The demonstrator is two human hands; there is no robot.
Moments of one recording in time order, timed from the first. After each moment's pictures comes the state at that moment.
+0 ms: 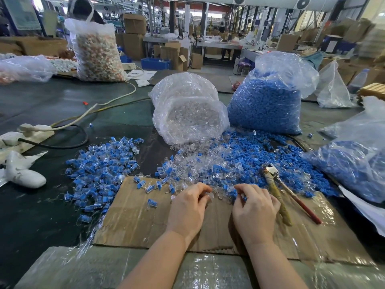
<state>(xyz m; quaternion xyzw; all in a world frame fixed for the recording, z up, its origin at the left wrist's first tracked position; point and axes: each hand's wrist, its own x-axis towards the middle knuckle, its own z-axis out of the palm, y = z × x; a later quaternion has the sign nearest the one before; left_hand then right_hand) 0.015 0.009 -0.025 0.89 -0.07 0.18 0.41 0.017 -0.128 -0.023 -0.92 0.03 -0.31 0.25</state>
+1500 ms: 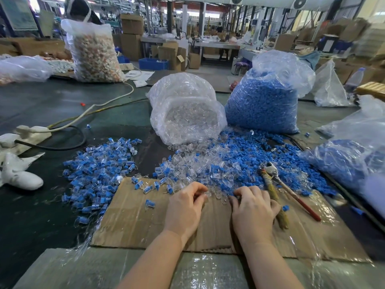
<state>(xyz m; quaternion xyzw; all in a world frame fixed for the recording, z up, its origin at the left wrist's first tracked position) 0.014 0.011 -0.021 0.88 -0.05 0.14 0.45 0.020 -0.131 -0.027 -0.96 0.09 -0.22 0.14</state>
